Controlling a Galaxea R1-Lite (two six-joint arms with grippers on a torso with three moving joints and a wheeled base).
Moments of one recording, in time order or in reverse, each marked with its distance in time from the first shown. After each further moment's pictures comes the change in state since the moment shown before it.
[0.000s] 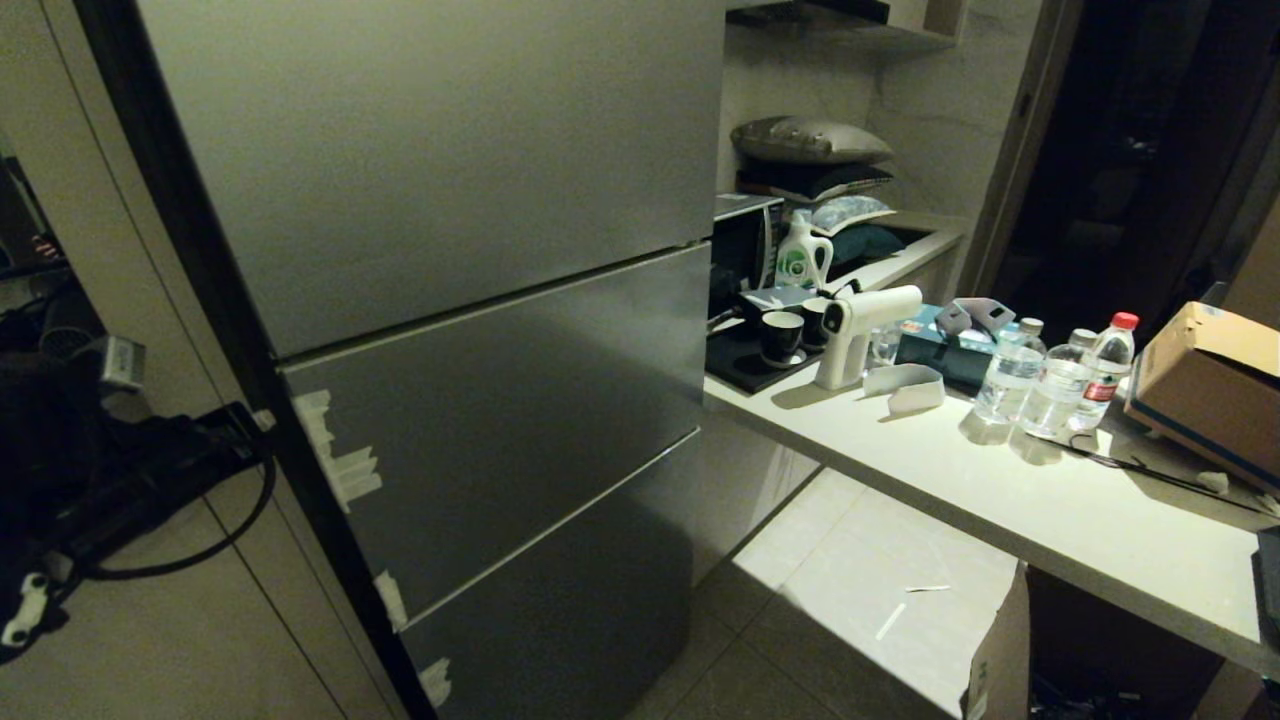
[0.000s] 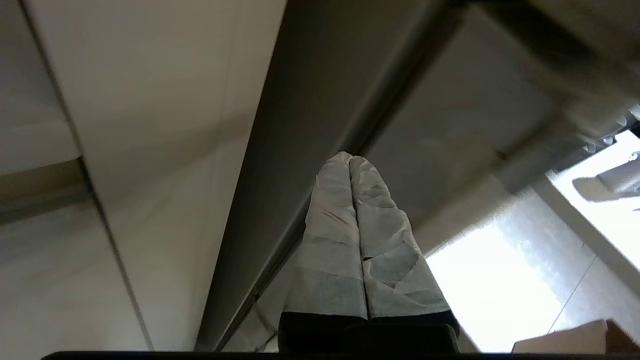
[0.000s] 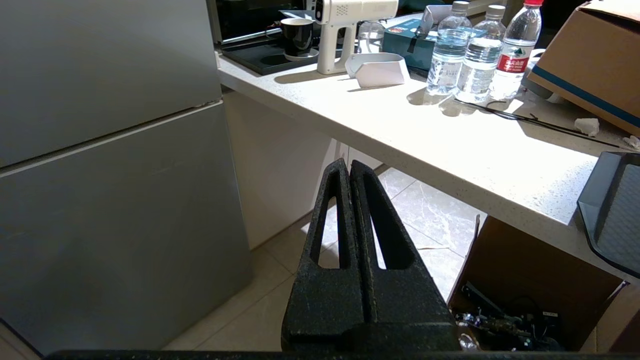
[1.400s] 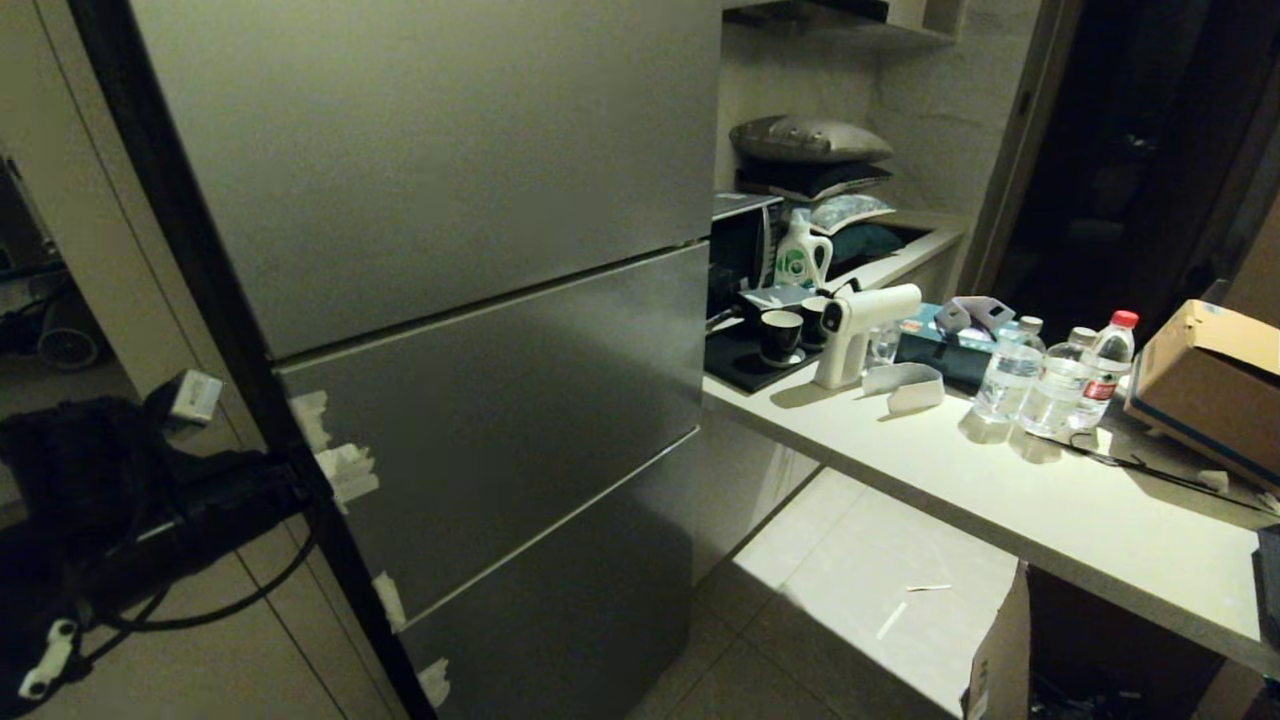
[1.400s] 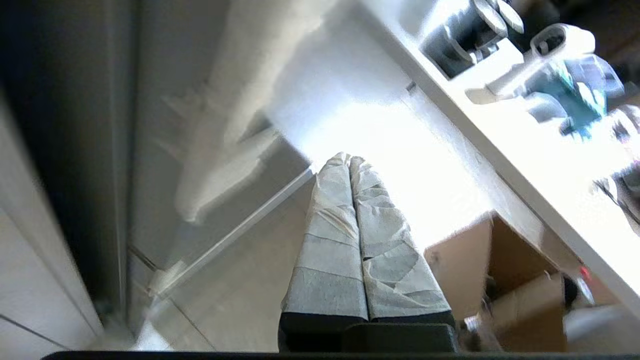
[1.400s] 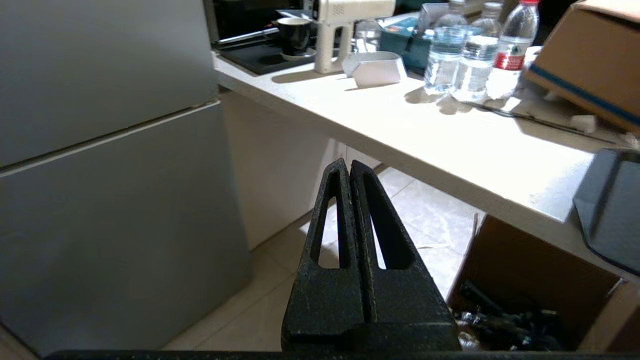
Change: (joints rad) left arm -0.112 -0.032 0.109 -0.004 -0.173 -0.070; right arm 0.001 0.000 0.000 0.001 -0.001 -0.001
